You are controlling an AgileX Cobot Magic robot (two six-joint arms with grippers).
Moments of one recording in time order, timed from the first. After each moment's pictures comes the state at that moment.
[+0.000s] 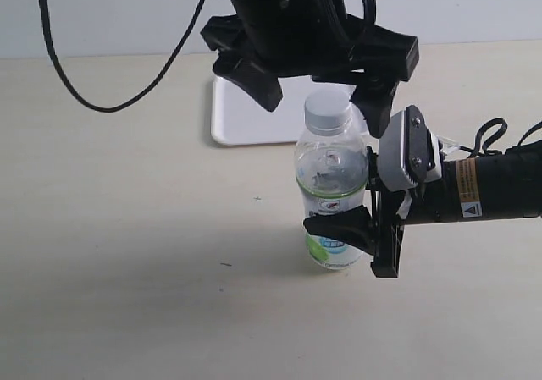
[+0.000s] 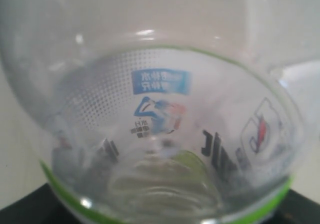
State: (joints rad) left arm -0.89 1.90 -1.83 -0.13 1.22 -0.25; right arm 0.02 1.91 -0.60 -1.33 -0.99 0.33
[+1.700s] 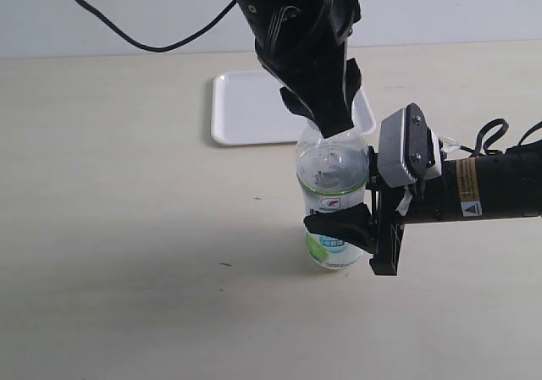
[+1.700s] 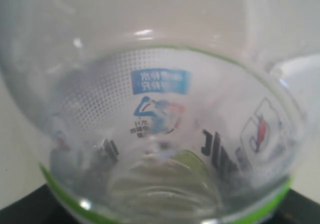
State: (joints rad) left arm -0.89 1.90 -1.83 -0.13 1.19 0.57; right arm 0.02 1.91 -0.60 -1.33 -0.99 0.37
